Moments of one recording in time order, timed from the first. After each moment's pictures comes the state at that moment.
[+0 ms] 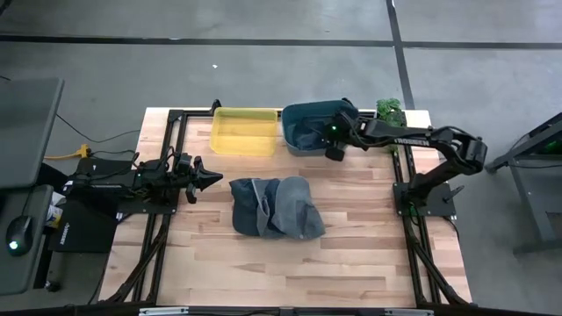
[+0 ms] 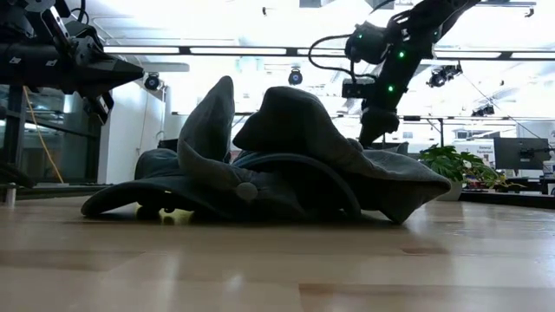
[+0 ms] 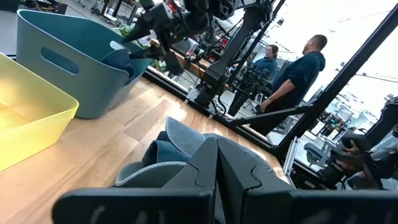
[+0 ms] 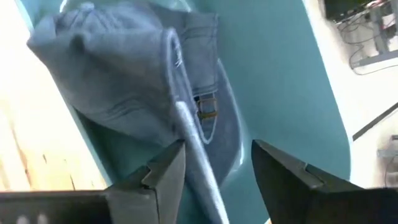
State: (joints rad) left arm 0.01 0.01 0.01 0.03 -0.10 -0.54; right arm -0.46 1.47 0.95 -0.41 0.40 -0.37
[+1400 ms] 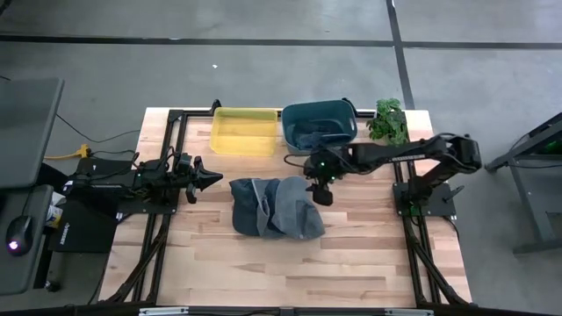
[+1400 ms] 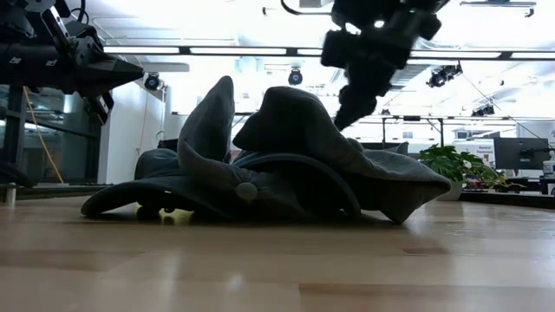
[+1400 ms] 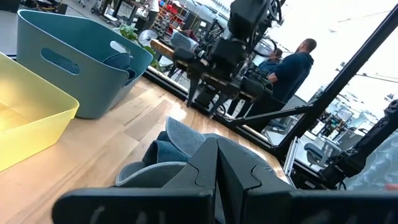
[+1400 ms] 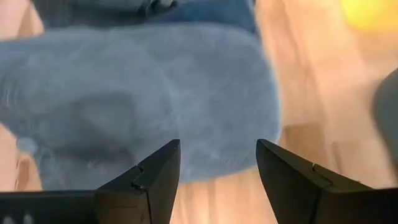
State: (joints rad) left arm 0.01 0.01 0.01 0.03 -0.10 -0.54; right arm -0.12 1.54 1.03 -0.43 -0.13 0.05
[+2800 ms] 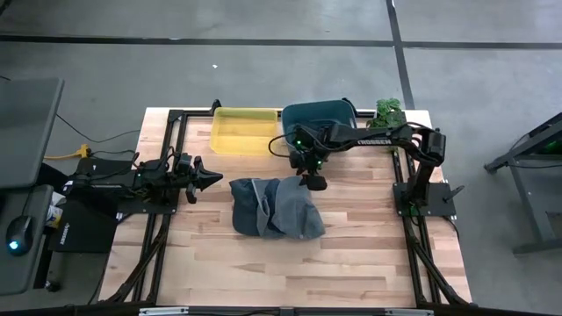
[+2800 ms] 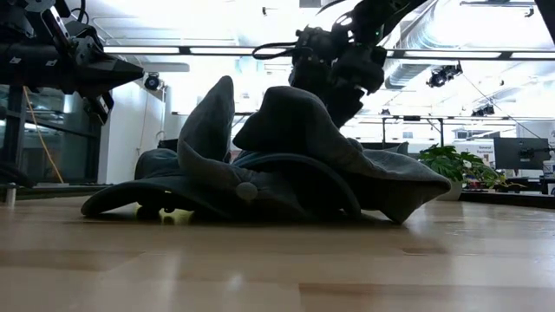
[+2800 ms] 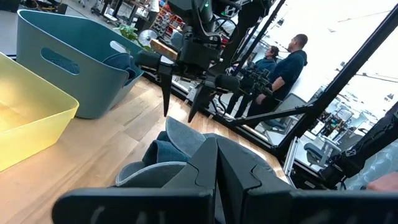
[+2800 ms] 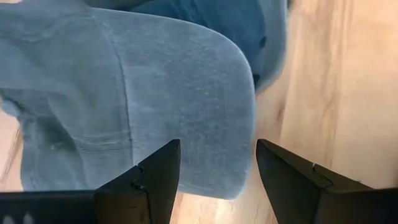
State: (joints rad) left arm 0.01 0.01 0.01 0.03 -0.10 -0.54; right arm -0.30 1.82 1.31 -0.65 -0.45 -0.35
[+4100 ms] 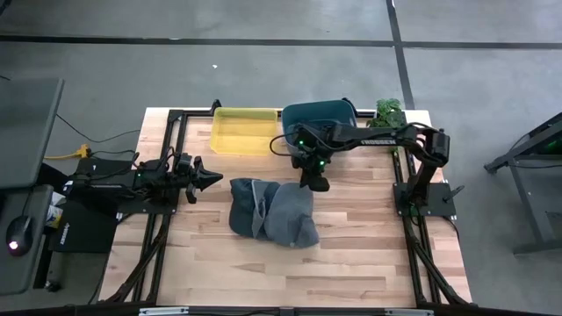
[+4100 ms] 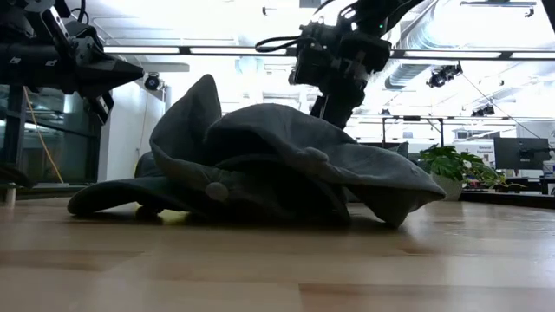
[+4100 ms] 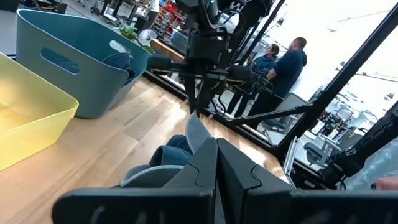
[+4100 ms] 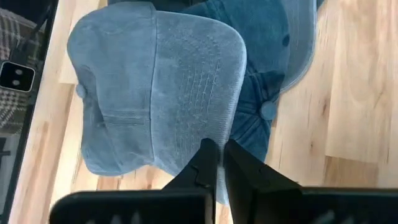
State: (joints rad) left arm 0.01 0.01 0.01 0.03 -0.10 -0.54; right arm -0.29 1.78 1.31 -0.70 -0.55 -0.23
